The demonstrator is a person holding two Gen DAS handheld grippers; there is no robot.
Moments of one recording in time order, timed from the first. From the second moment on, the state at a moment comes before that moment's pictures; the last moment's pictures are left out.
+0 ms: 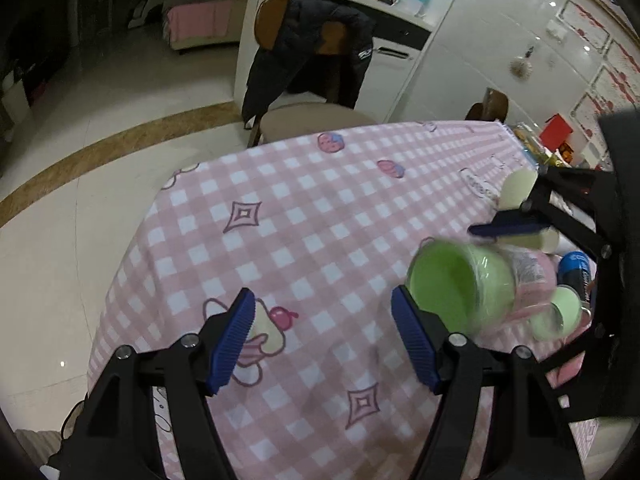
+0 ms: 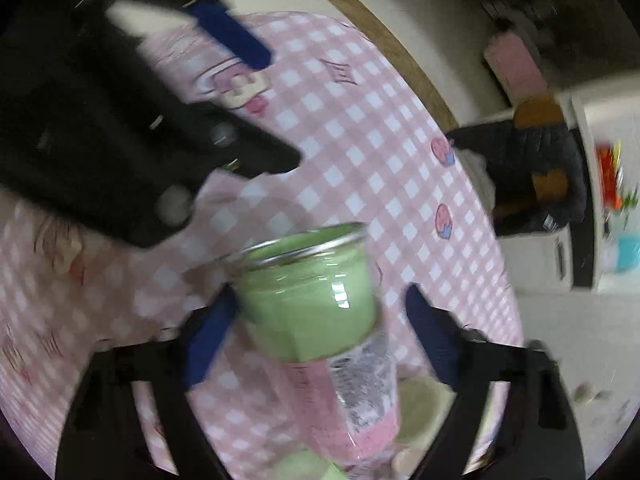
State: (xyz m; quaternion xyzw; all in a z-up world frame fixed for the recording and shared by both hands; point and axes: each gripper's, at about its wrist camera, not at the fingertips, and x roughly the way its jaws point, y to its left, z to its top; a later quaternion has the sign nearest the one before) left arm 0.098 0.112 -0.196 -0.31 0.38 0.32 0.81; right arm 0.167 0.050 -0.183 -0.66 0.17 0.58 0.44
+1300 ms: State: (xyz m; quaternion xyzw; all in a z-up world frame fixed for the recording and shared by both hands) left arm 0.173 0.065 -0.143 -0.20 0.38 0.07 0.90; right arm 0.163 -0.109 -0.094 -0.08 0.29 0.27 0.91
